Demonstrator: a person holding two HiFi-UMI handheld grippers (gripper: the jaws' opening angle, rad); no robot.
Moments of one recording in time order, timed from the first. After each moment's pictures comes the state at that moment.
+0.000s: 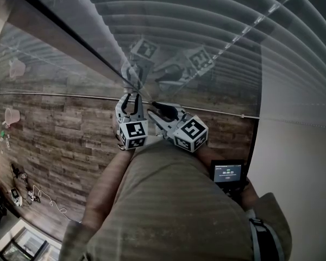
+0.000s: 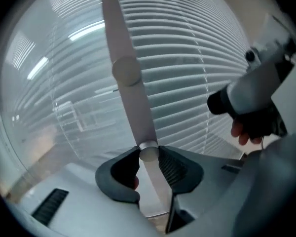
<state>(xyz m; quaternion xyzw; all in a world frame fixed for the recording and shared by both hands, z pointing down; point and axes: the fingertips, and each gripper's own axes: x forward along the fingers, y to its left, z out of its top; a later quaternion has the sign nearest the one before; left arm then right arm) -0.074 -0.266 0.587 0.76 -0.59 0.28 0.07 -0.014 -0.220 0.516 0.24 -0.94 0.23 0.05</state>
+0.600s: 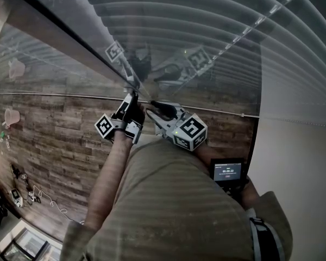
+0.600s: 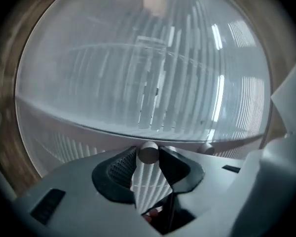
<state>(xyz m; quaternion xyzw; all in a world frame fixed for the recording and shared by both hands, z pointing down) -0.083 -0.273 0.586 0.57 -0.29 -0.42 0.64 -0.016 -0.222 0.514 0.24 -0.94 0.22 0.05</state>
